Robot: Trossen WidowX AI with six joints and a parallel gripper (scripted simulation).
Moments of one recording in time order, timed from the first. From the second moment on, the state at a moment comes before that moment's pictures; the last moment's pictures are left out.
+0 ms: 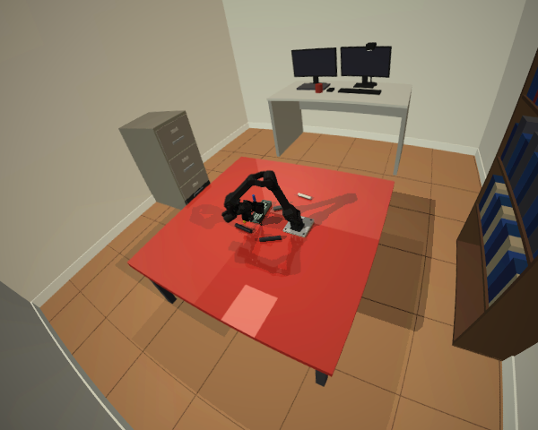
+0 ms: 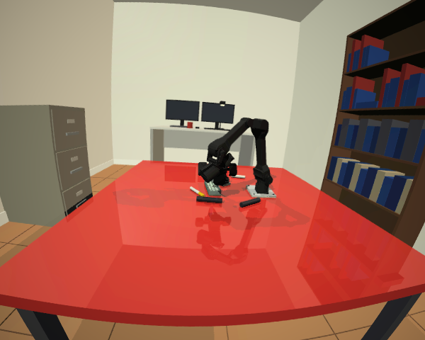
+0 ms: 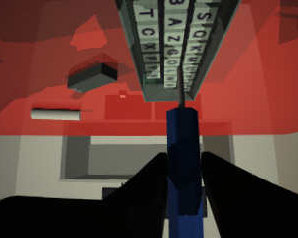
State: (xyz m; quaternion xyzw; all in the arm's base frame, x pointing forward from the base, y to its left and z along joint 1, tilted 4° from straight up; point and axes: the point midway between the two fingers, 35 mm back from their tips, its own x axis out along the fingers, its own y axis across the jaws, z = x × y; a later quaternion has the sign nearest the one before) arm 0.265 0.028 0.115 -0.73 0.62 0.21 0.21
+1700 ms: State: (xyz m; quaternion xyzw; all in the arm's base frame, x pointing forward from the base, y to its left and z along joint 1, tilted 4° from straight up) arm 0.265 0.032 0.088 -0.73 0.62 0.21 0.21
